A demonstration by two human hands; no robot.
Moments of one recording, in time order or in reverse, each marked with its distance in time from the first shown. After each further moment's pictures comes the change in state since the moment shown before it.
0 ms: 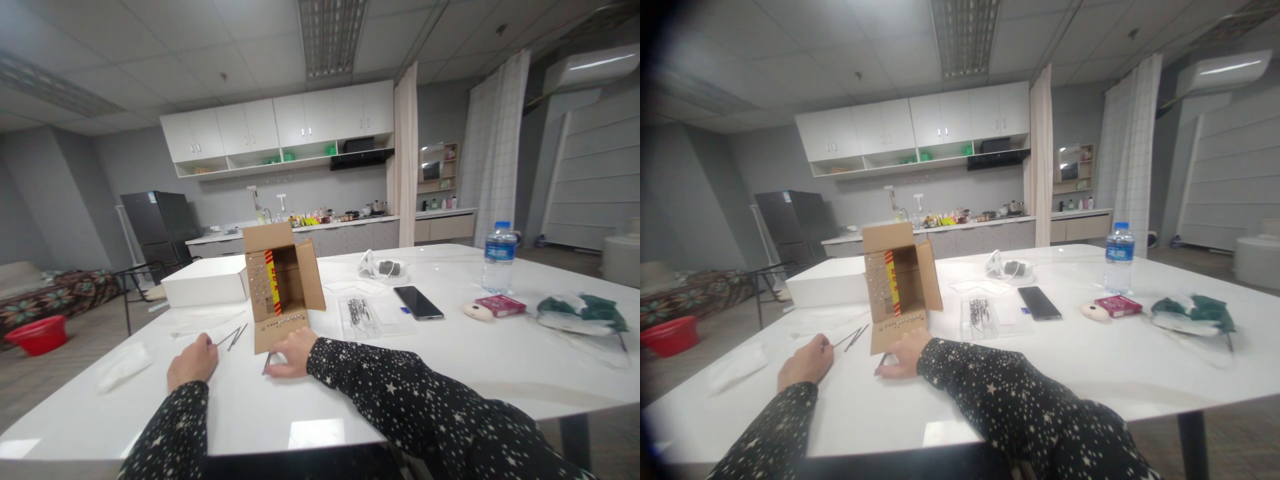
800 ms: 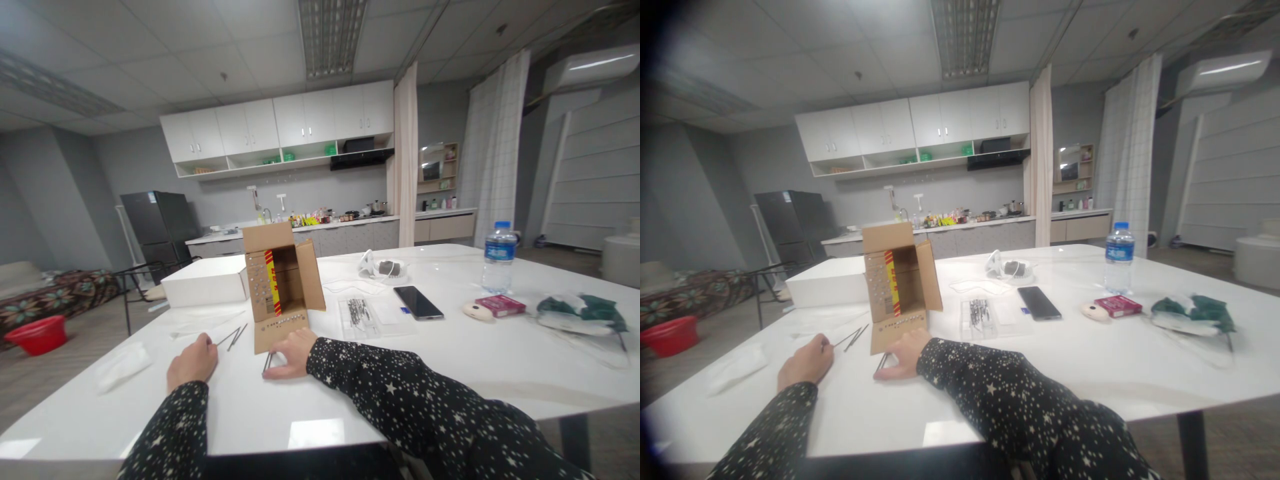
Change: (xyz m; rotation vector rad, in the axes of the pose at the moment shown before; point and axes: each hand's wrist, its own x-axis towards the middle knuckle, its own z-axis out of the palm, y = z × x) left_hand 0.004 -0.004 0.006 0.002 -0.010 -0.001; right_hand 0.001 0.001 -0.001 0.022 -0.046 0.002
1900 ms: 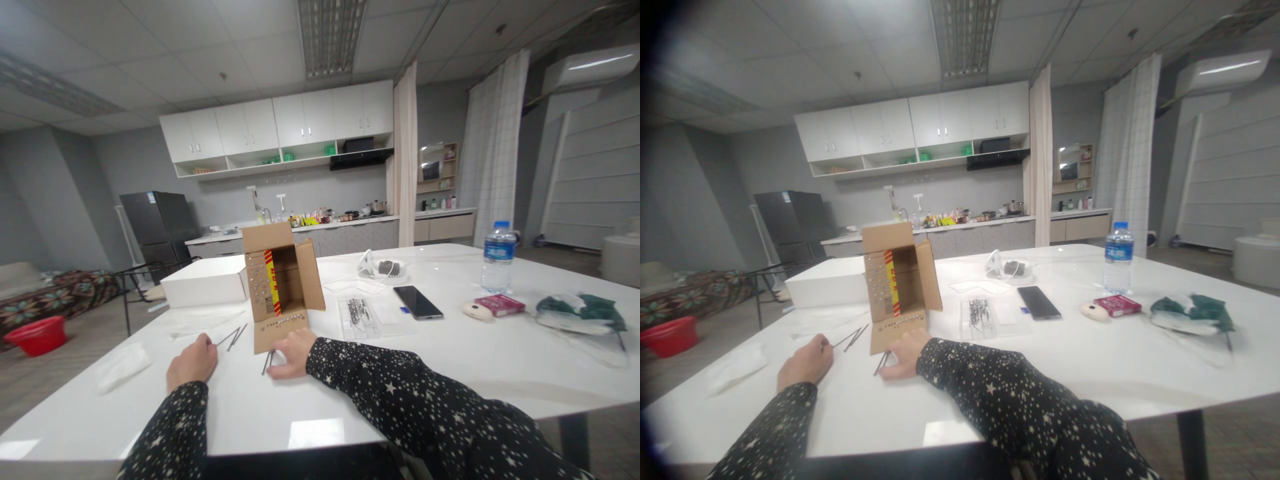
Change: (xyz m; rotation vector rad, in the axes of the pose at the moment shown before) left_hand 0.001 0.001 0.000 0.004 0.014 -0.003; right_hand 0.003 0.000 0.006 0.044 0.028 0.030
